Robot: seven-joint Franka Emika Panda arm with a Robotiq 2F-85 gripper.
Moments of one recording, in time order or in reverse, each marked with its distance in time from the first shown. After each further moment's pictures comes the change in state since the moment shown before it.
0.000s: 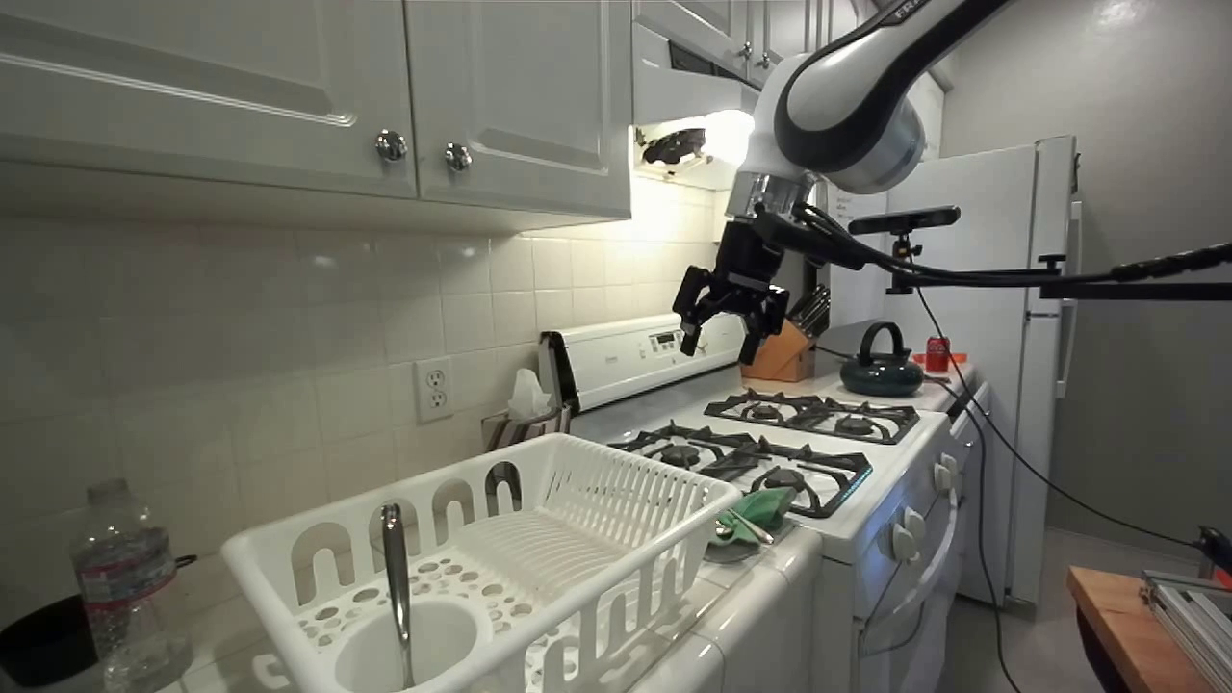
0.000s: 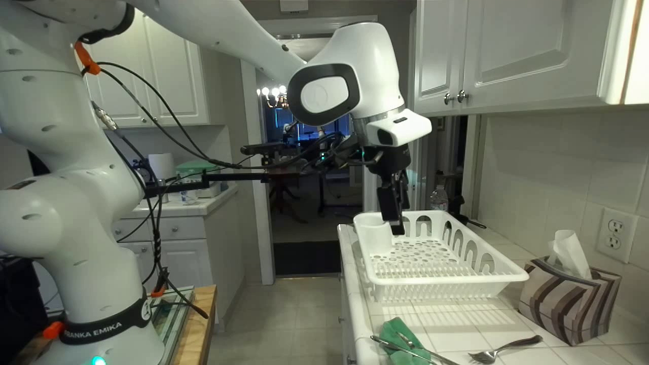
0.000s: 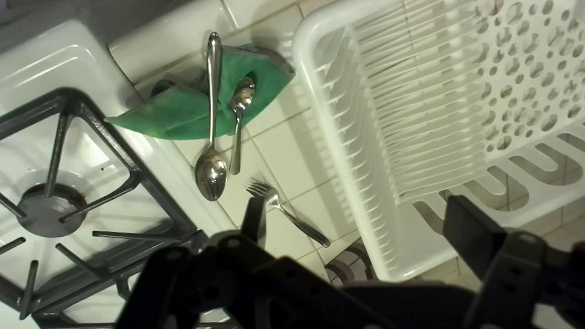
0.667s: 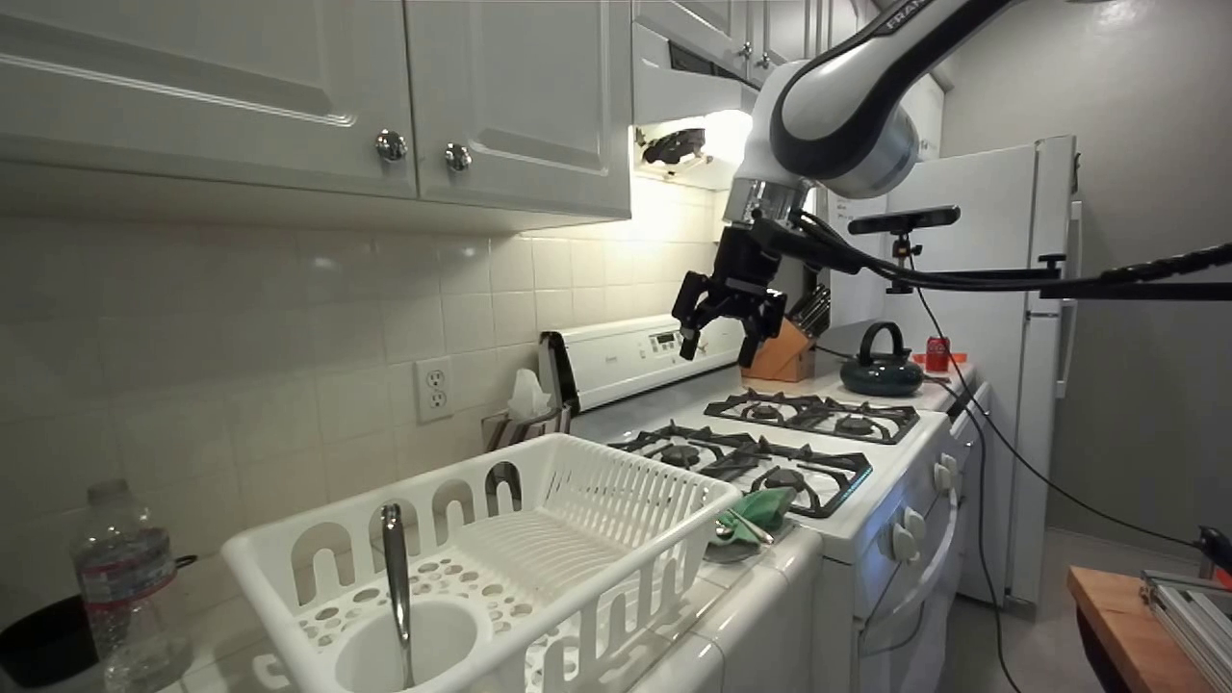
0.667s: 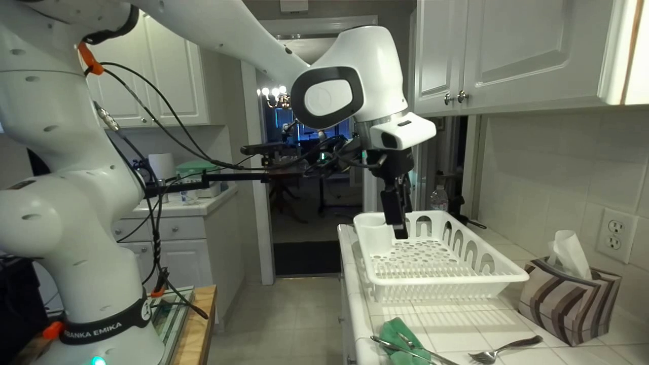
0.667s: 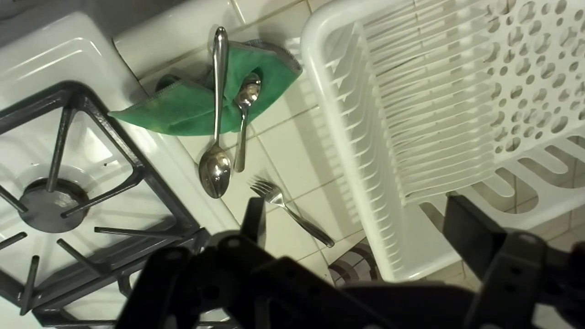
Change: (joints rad) arm -0.001 0.023 -0.007 0.013 -0.012 0.004 -0.008
